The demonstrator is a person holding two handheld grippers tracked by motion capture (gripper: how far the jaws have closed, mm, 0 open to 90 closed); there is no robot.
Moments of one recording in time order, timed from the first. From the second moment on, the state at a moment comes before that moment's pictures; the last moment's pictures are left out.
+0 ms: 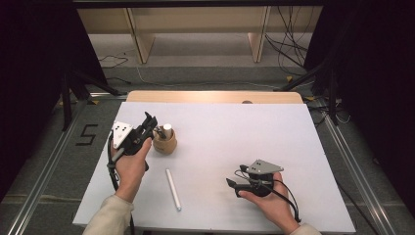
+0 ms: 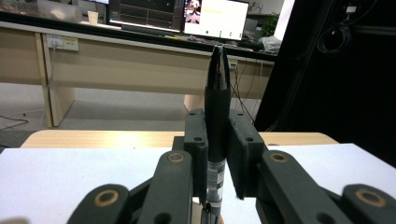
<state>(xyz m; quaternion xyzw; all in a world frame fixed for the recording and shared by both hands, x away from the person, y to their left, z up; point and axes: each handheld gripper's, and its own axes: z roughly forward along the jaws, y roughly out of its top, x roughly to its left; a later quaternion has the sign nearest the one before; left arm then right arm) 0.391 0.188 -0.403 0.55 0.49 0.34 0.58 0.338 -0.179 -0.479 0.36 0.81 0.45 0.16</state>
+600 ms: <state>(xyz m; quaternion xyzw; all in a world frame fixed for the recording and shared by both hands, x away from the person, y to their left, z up) 0.396 0.179 -0.419 0.58 0.47 0.37 0.55 0.338 -0.179 -0.479 0.36 0.81 0.45 0.15</state>
